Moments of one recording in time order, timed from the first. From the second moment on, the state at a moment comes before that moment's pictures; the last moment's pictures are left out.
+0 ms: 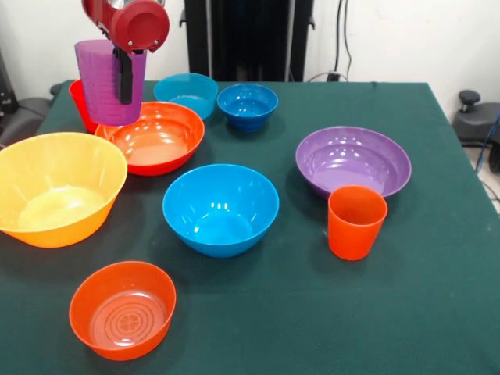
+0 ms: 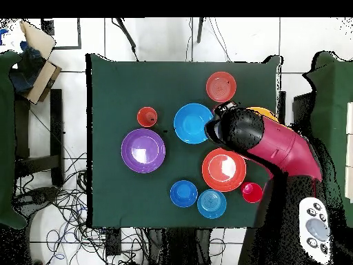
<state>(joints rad) -0.36 -0.72 -0.12 1.53 0.05 0.59 2.30</state>
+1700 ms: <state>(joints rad) -0.40 -0.37 0.03 0.90 -0.02 0.92 2.29</state>
